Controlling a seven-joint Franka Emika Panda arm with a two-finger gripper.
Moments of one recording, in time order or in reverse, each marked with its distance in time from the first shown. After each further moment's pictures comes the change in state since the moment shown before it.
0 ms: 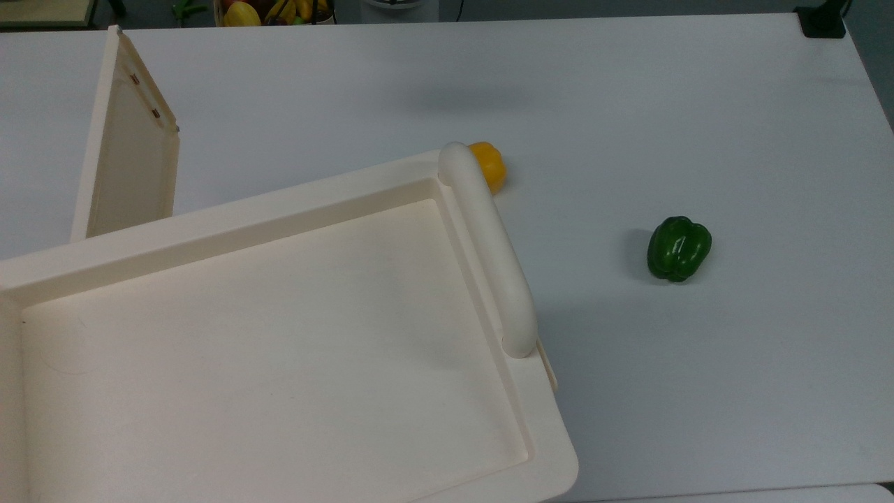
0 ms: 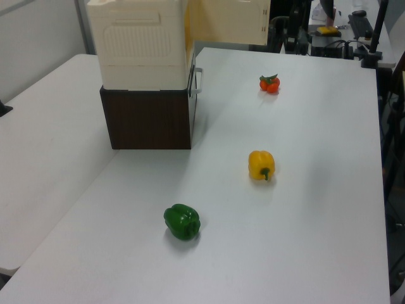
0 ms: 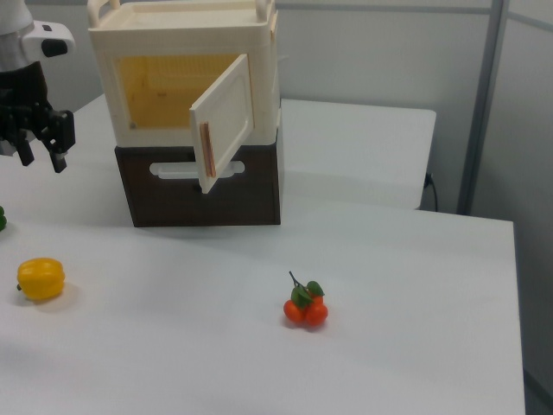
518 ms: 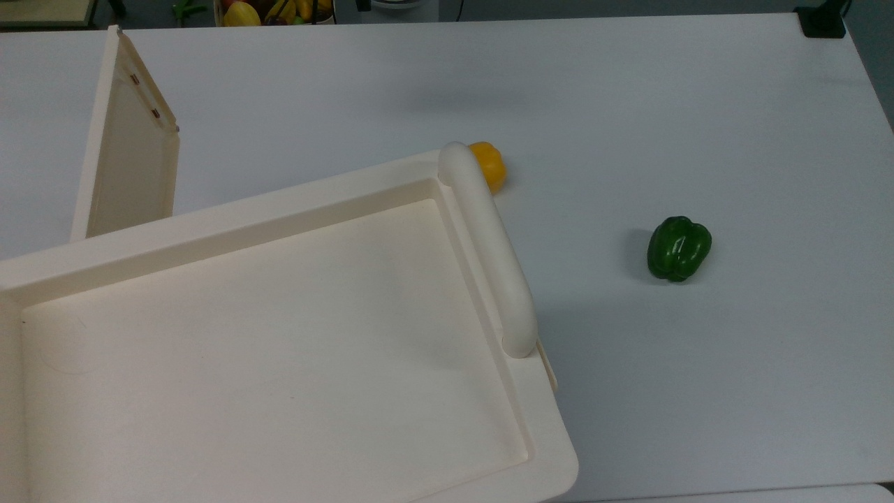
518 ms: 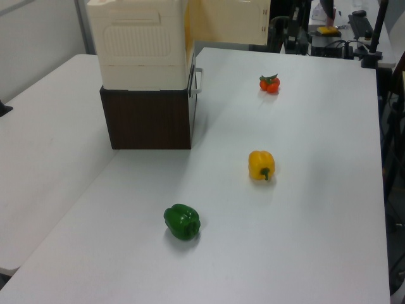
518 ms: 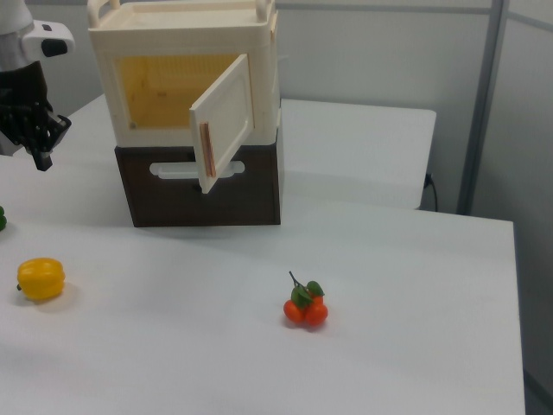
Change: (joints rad) arm 0.000 0.000 0.000 0.000 0.006 0.003 0.001
